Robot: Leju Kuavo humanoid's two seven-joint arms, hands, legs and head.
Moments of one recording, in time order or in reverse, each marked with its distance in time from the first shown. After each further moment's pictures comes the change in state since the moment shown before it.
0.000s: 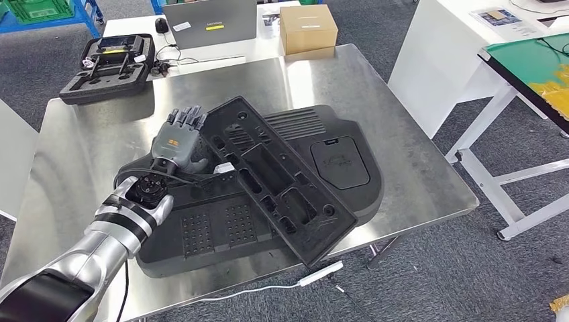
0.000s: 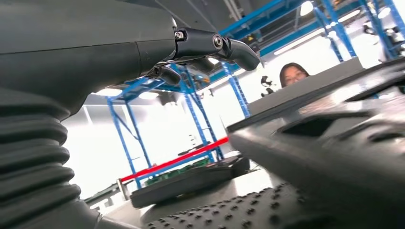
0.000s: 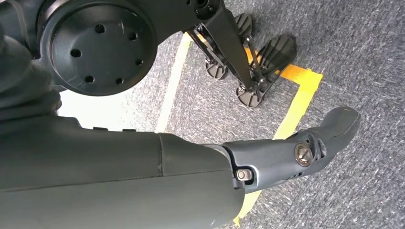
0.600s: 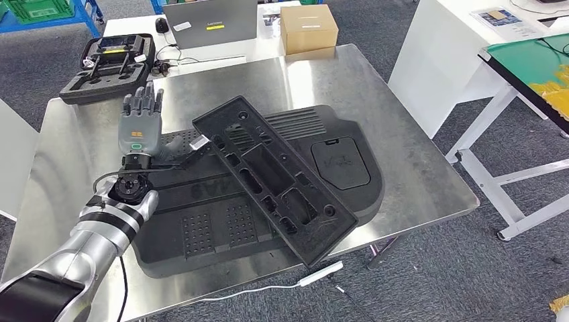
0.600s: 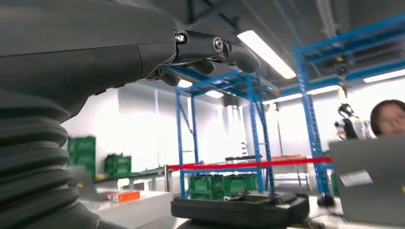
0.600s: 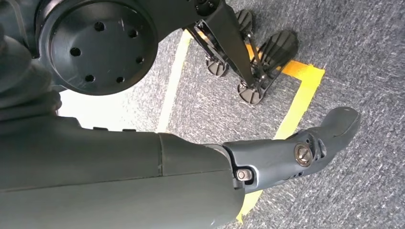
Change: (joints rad) left arm 0.007 0.030 0.144 0.014 0.053 0.270 0.145; right arm 0.000 0.011 -0.005 0.000 0.008 -0.026 0.001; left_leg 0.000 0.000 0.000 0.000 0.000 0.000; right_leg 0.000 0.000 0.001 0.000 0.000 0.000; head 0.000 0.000
